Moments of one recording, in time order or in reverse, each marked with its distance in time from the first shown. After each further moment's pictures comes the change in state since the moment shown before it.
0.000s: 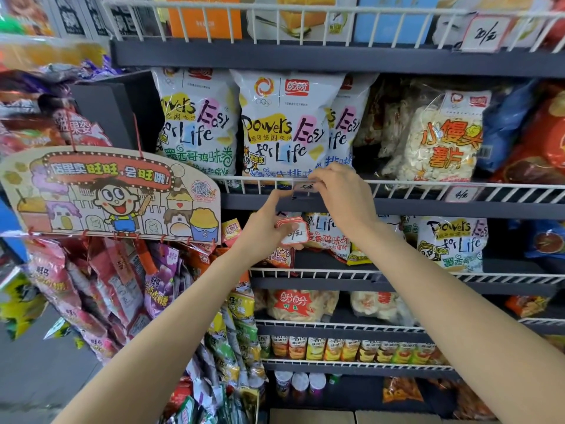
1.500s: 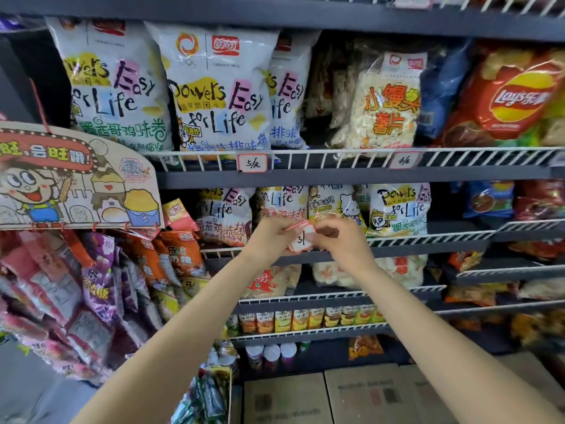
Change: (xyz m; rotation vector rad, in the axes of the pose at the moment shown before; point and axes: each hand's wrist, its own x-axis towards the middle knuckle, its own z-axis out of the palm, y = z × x) left_hand -0.016 0.029 0.093 -0.396 -0.230 -0.191; right_hand -0.119 0.070 0.015 0.664 -0.184 0.481
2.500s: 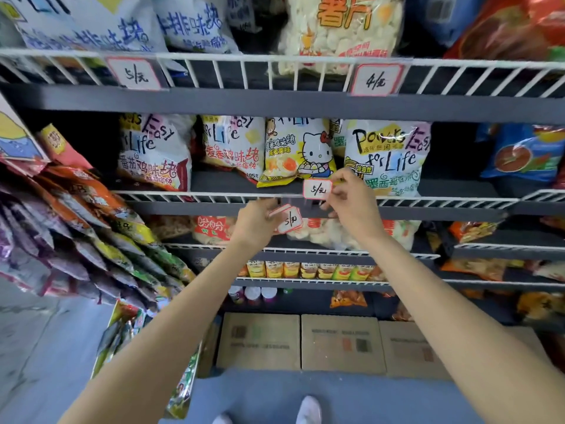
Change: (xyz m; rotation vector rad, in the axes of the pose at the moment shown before) left_hand 0.059 -0.053 0.134 0.313 0.178 -0.328; right_hand 0.051 0.151 -0.077 -0.032 -0.102 0.074
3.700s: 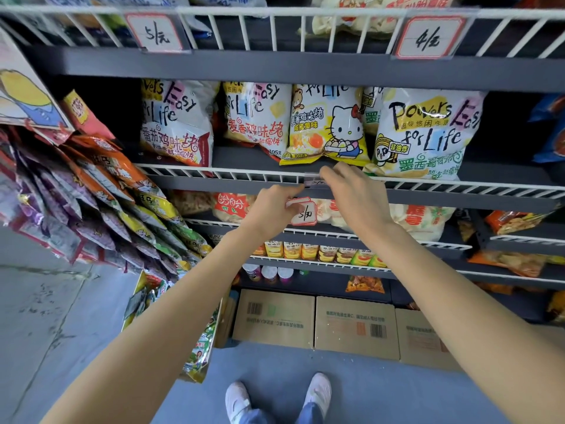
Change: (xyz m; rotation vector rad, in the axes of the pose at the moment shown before) left_hand 0.004 -0.020 -0.002 0.319 -0.047 0.145; right_hand -0.005 0.005 0.034 -0.892 0.094 -0.587
